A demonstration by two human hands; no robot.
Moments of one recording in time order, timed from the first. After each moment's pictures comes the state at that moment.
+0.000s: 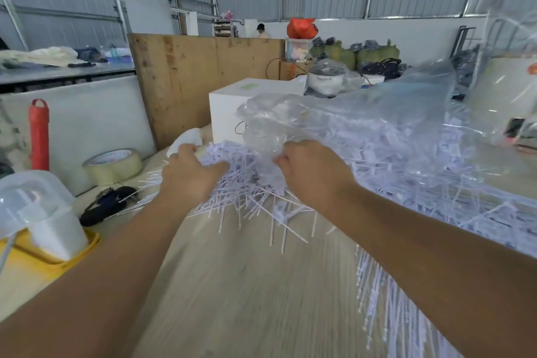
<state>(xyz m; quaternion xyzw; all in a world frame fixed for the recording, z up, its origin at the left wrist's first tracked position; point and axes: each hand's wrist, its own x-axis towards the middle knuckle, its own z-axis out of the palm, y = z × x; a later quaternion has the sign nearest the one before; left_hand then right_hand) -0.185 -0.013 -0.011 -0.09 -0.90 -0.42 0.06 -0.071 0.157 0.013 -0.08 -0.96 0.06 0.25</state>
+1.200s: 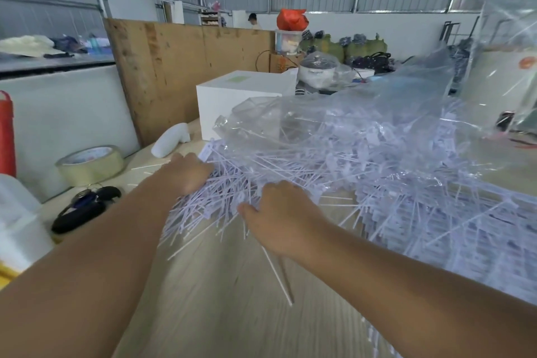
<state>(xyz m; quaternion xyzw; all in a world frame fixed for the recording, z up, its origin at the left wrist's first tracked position) -0.249 0.001 -0.026 -0.15 -0.96 -0.25 -0.07 -0.064 0.112 -0.023 -0.14 -0.98 0.15 0.07</state>
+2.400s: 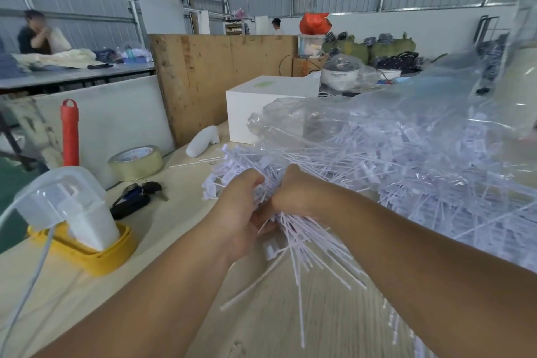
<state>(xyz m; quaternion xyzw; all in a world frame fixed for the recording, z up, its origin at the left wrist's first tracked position) -0.105 0.001 -0.016 -0.05 -0.57 -0.78 -0.26 -0.099 0.116 -0.010 -0.18 -0.89 0.42 -0.02</state>
